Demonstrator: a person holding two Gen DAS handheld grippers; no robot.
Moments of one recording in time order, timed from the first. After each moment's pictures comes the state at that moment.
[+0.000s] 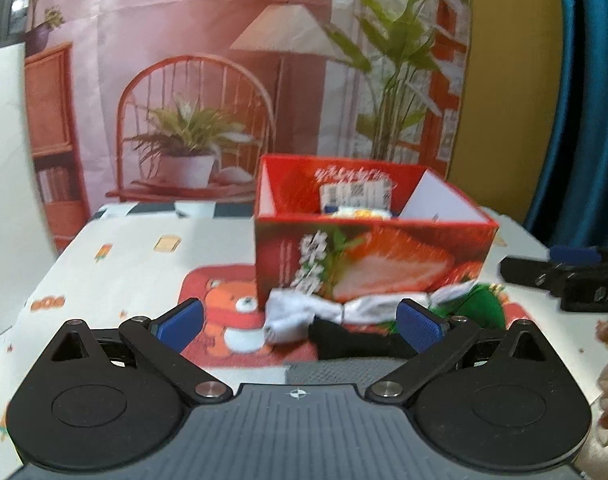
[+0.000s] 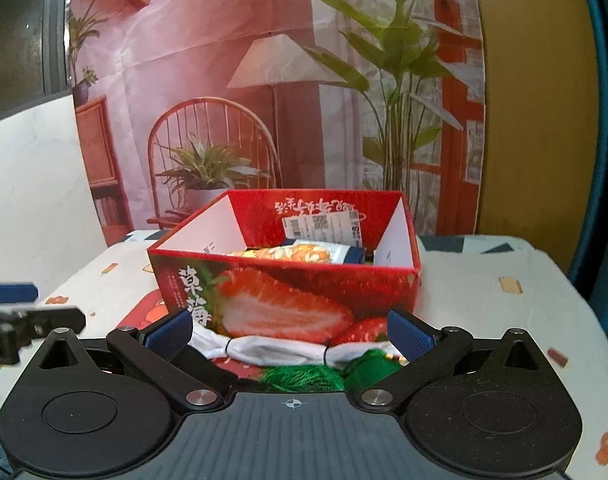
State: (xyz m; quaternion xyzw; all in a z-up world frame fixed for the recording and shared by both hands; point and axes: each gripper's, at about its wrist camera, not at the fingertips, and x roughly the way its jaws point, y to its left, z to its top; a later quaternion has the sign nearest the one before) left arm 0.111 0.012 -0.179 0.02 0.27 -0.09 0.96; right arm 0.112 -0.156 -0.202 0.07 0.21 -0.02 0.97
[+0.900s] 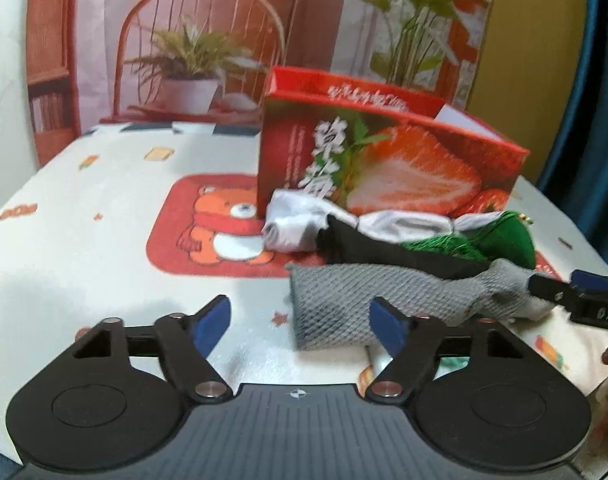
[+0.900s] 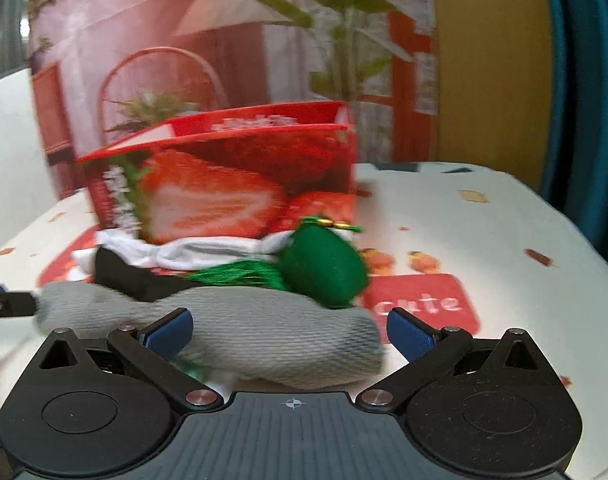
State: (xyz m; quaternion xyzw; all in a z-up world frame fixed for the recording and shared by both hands) left arm 0.123 0.022 -0.256 -0.02 0.34 -0.10 0.94; right arm 0.098 -0.181 -0.307 0.09 0.25 -0.09 0.96
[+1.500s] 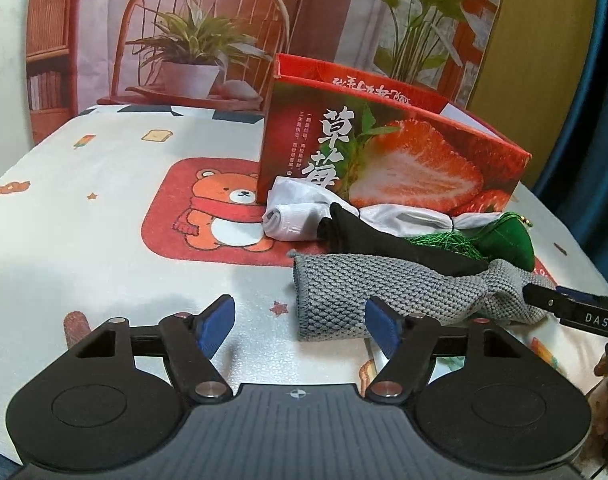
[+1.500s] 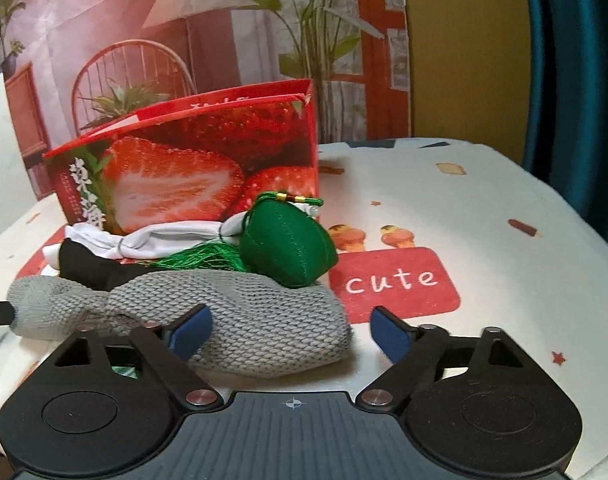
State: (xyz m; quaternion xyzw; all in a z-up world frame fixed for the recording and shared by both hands) left arm 0.127 0.031 -0.262 -0.04 0.35 -0.11 0.93; right arm 0.101 -0.201 -0.323 0.11 0.27 -0.10 0.95
